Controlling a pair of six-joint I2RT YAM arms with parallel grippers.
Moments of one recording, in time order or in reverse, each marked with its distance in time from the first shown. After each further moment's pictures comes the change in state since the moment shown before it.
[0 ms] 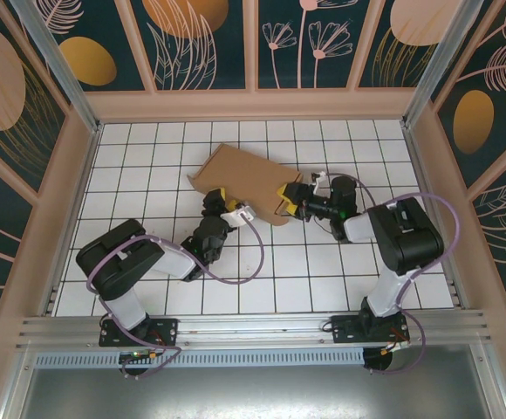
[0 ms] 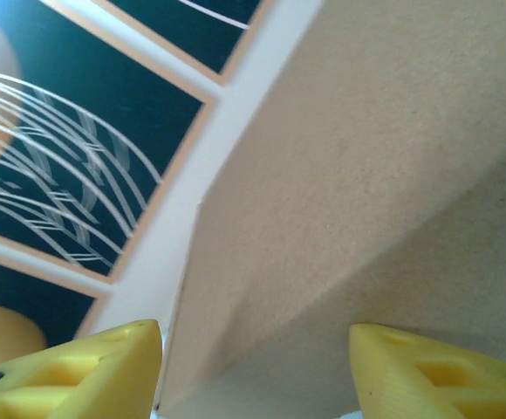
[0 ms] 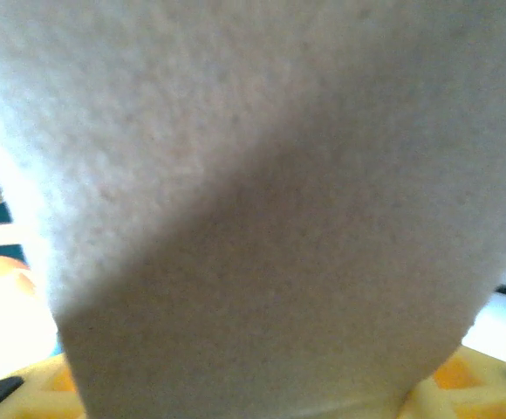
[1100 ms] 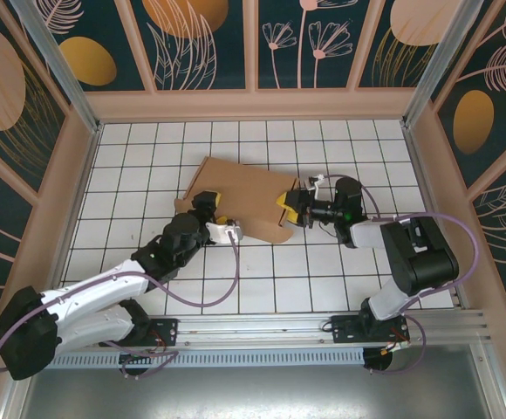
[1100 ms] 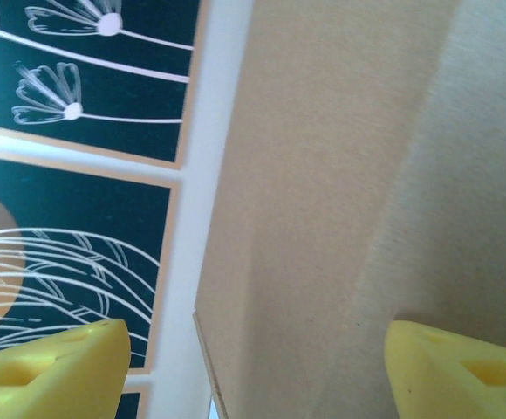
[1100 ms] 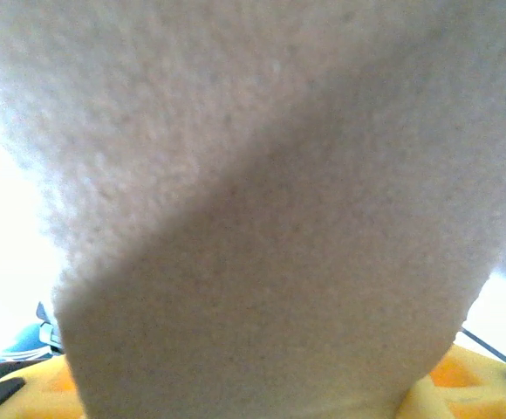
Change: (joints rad) left arm 0.001 -0.691 0.021 -0.932 0.317 0.240; right arm 0.000 -0.203 -0.031 -0.240 -0.154 -0.119
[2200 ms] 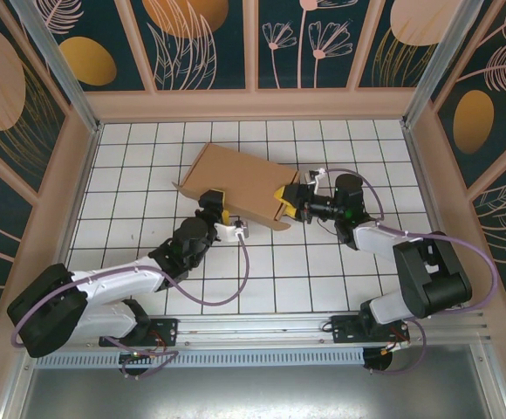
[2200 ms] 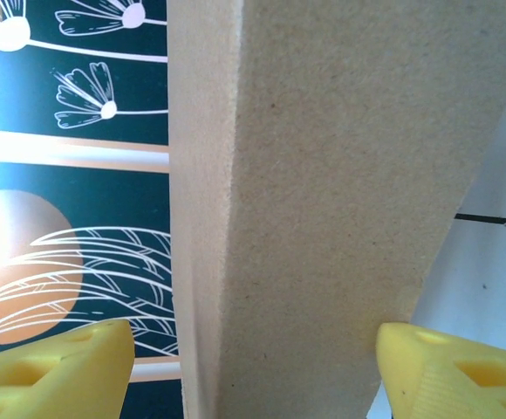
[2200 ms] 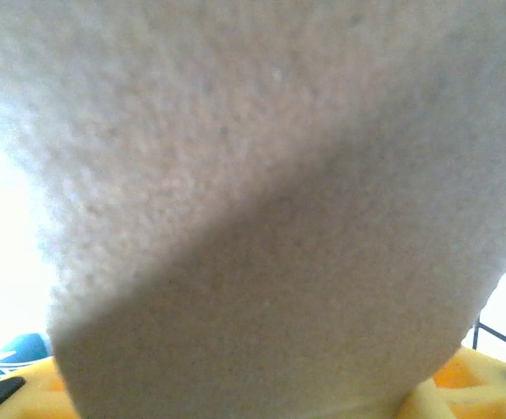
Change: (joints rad) left arm -0.028 0.186 -0.067 0.365 -0.150 0.167; right arm 0.052 -0.152 0.028 -0.109 0.102 0.025
